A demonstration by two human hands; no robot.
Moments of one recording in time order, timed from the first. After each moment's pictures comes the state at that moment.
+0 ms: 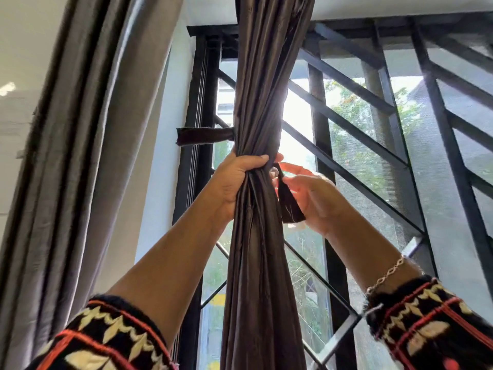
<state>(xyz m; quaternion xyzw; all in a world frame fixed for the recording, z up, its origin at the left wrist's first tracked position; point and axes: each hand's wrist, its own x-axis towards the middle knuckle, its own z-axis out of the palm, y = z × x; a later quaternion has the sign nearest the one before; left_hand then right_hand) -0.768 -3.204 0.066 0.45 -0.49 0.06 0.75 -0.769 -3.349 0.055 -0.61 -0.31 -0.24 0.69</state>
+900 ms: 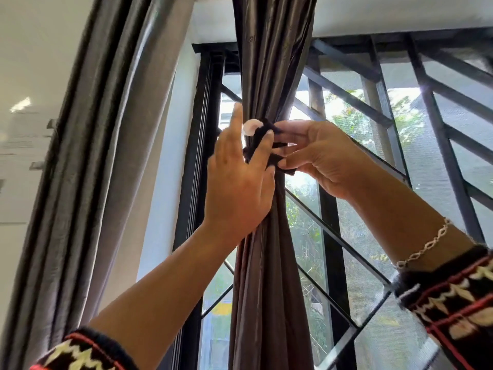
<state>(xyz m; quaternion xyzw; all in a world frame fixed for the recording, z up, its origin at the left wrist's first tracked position) -0.784 -3.203 0.049 0.57 -0.28 0.76 0.17 -0.846 -3.330 0.100 -0.70 -0.35 -0.34 0.52</state>
